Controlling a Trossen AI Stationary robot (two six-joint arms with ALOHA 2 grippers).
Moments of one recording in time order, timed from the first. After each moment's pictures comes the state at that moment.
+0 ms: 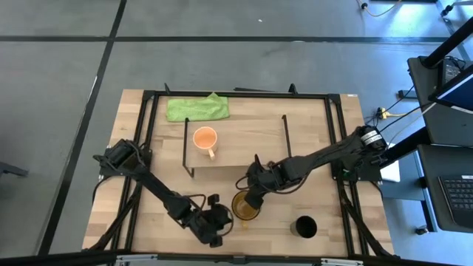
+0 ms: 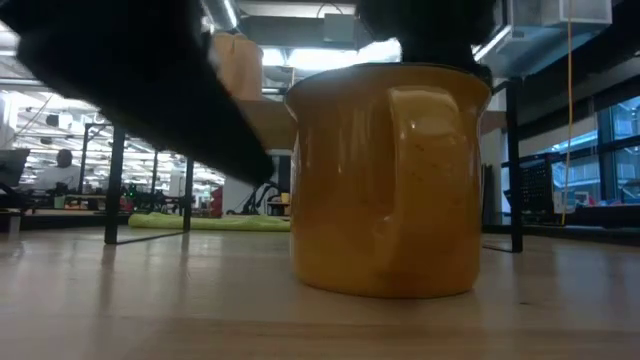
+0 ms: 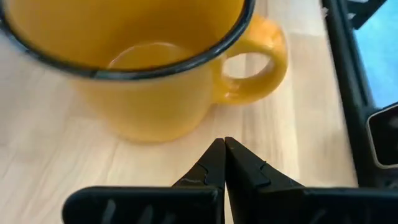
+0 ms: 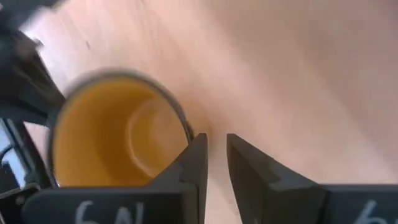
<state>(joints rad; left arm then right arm) -0.67 1.94 1.13 -0.02 -0.52 -0.68 0.34 1.79 1.38 -0.72 0.16 0.93</state>
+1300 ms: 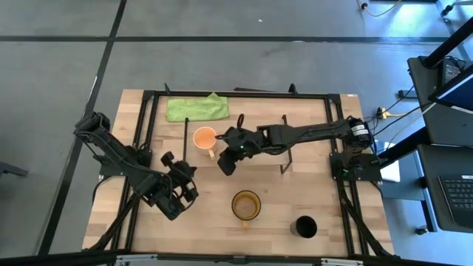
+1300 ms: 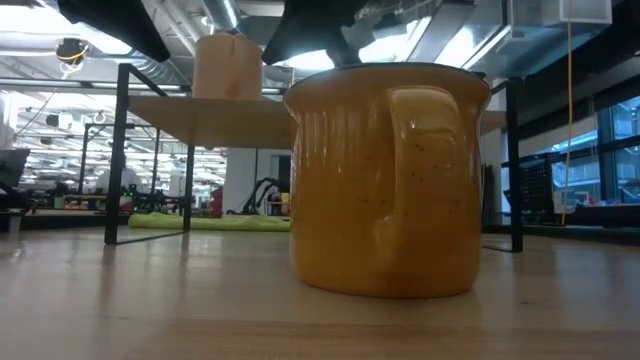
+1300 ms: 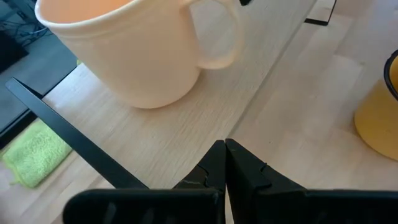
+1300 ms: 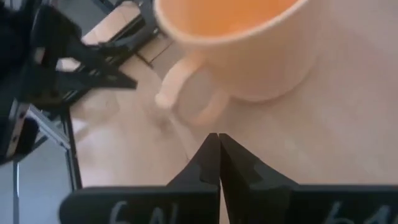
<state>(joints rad) -0.70 1.45 1.13 -1.14 -0.92 -1.25 0.07 1.88 1.66 -0.51 0.07 0.67</state>
